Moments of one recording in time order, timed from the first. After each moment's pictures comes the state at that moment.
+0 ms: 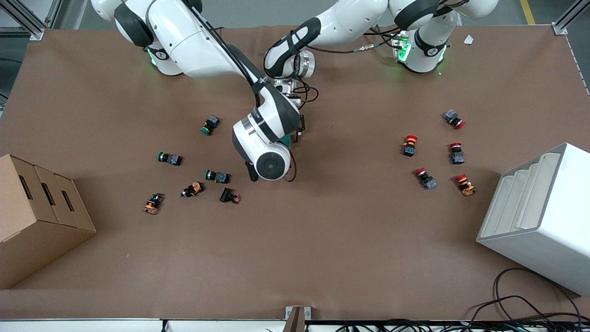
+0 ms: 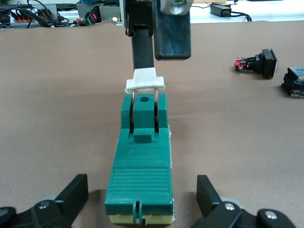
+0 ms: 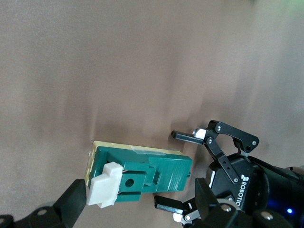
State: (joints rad) left arm -0.84 0.88 -0.46 -1.83 1.85 1.94 -2.50; right arm 0.68 0.88 0.00 -1.20 0.30 1.68 1.93
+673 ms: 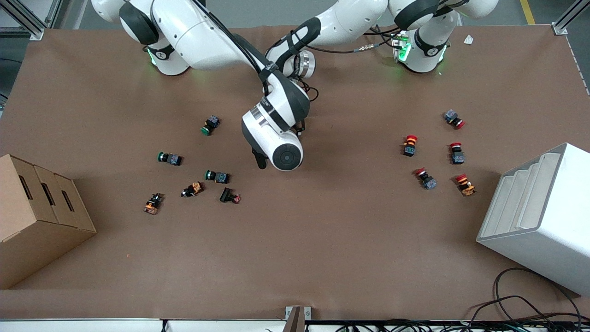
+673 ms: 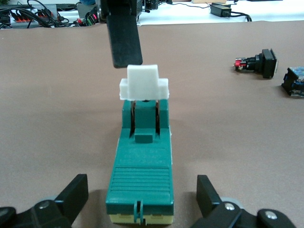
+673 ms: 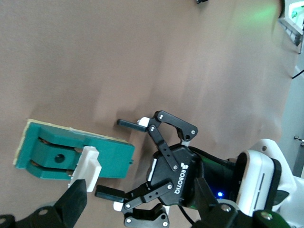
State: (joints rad) left arm -0.84 0.88 -0.46 -1.83 1.86 1.94 -2.50; right arm 0.72 0.88 0.01 -1.14 0.31 1.46 1.93
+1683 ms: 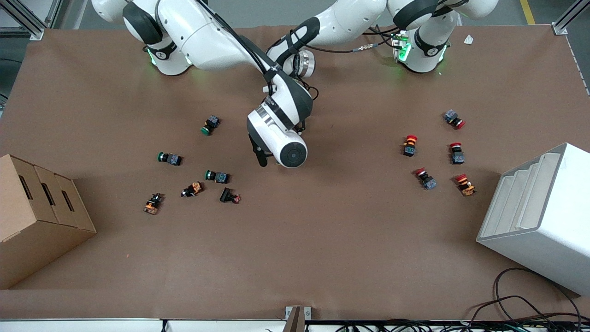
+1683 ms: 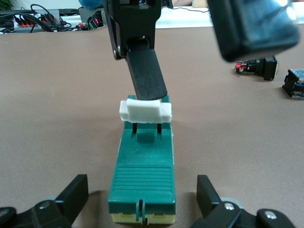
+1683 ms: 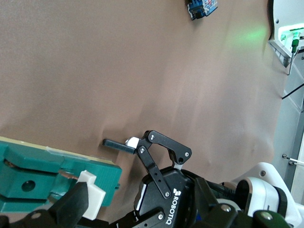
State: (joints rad) left arm -0.86 0.89 -0.46 -1.83 1.86 1.92 -2.51; right arm 0.75 0.89 0.01 -1.18 0.25 1.45 1.90
